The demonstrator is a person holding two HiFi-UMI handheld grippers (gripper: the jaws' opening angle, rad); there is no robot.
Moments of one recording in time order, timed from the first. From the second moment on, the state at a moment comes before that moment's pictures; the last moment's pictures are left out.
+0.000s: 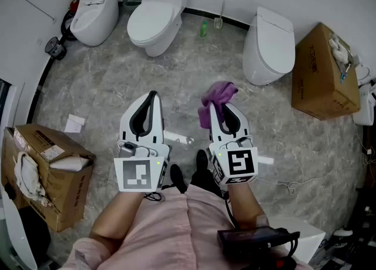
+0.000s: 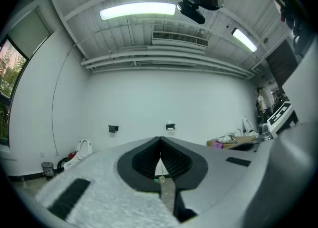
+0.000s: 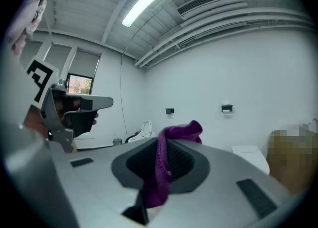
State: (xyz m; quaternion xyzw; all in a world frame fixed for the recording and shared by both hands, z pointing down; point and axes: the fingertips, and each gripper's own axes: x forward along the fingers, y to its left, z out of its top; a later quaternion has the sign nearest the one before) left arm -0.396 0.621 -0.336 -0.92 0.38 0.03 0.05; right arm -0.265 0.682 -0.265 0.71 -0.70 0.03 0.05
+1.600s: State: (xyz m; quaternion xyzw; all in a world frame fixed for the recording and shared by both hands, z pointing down) left arm -0.253 0.442 -0.278 -0.90 0.43 -0.02 0.02; right arm -0.108 0.489 -0.210 0.67 -0.73 0.08 0.03
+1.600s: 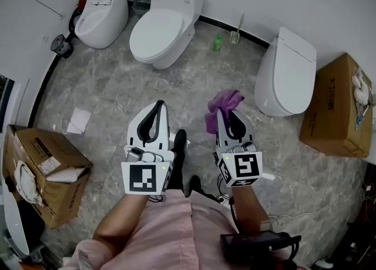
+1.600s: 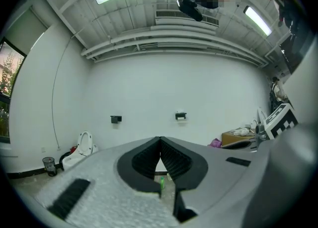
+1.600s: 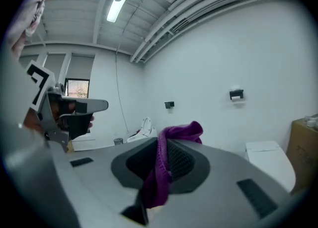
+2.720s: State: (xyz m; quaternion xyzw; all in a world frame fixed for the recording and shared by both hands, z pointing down) left arm -0.143 0.163 -0.249 -0.93 0.36 -0.03 -0.01; right arm -0.010 0.215 -0.228 0.71 -0.70 0.05 0.04
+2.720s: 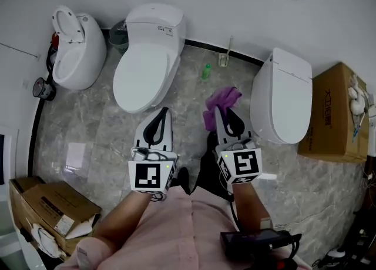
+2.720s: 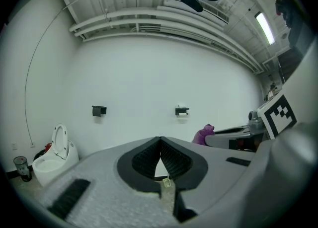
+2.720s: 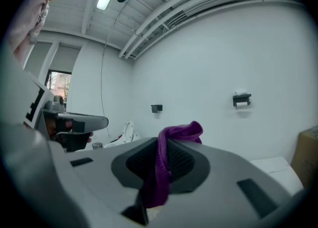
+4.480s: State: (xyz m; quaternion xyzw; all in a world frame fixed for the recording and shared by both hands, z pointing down) left arm -0.008 -0.092 -0.067 -0.85 0.52 -0.08 -0.02; right arm 0.135 -0.132 -0.026 0.55 -0.83 0.04 0.06
